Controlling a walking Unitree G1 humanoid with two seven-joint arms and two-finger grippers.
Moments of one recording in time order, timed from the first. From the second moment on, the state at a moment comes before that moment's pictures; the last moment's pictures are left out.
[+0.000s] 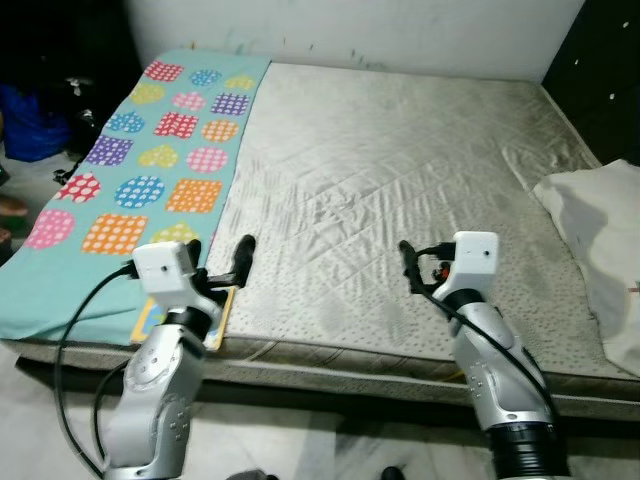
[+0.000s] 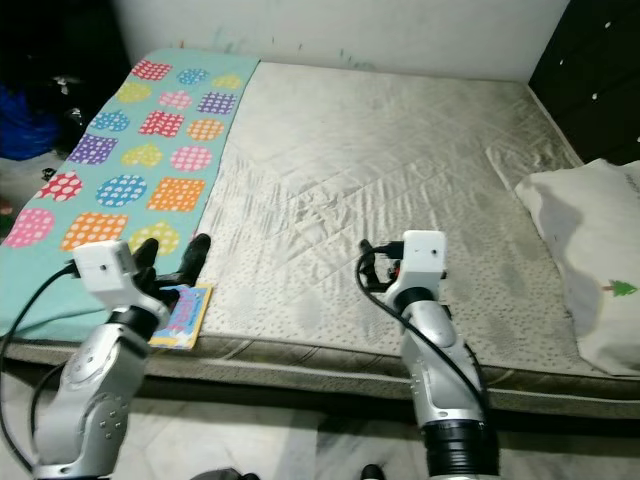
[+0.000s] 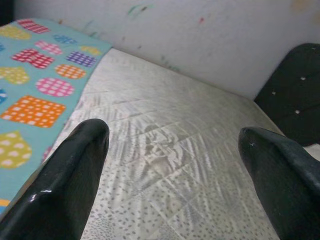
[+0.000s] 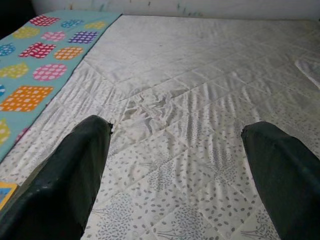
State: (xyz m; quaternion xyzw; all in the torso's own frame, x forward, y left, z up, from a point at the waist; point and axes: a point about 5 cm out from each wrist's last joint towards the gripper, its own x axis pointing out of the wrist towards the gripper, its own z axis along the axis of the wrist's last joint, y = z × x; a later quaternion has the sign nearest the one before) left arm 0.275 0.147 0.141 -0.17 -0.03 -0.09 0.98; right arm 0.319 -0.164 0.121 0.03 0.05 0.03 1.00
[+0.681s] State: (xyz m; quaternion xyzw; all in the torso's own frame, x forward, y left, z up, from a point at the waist) left arm 0.274 0.155 0.140 -0.18 -0.04 -0.08 0.98; right arm 0.320 -0.159 0.119 0.03 0.05 0.03 1.00
